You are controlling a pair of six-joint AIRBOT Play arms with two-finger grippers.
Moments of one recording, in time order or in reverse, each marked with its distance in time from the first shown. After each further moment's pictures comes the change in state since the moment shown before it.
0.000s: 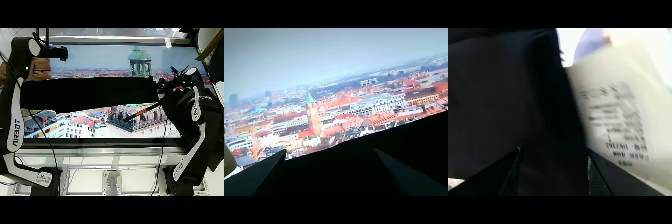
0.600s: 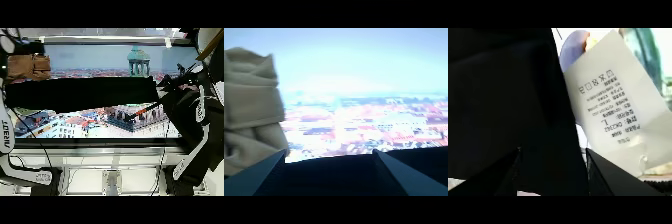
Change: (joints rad) left arm 0.148 0.057 0.001 0.000 0.002 -0.055; right arm -0.060 0.043 -0.001 0.005 -0.005 0.040
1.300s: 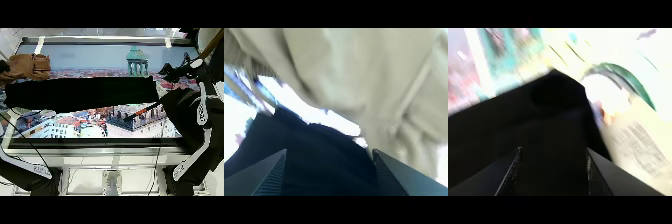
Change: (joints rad) left arm 0.457 -0.160 0.002 0.006 0.093 -0.362; right arm 0.064 0.146 -0.039 -0.096 -0.237 0.212
